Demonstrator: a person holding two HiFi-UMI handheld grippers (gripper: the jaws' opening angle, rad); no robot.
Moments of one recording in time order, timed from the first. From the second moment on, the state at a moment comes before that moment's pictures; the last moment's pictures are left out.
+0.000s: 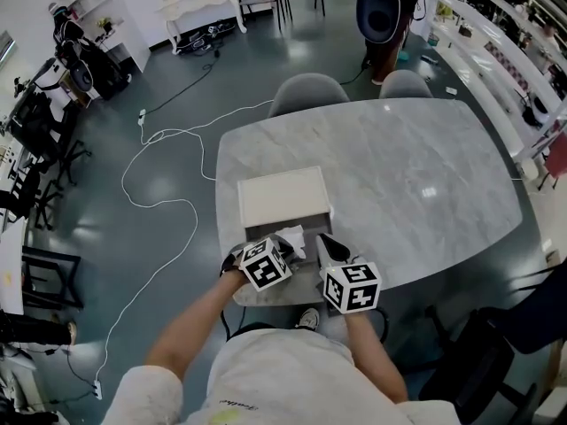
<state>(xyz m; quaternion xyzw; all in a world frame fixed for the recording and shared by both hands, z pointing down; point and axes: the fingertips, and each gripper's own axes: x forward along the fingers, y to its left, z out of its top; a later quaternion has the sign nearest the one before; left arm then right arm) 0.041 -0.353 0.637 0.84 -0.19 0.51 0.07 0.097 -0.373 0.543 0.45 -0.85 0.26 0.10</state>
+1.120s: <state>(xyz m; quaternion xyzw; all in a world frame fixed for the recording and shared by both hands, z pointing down) -0.018 -0.307 0.501 0.89 -0.34 0.30 0.04 0.039 -0.298 0.475 0.49 -0.85 0.18 0.10</state>
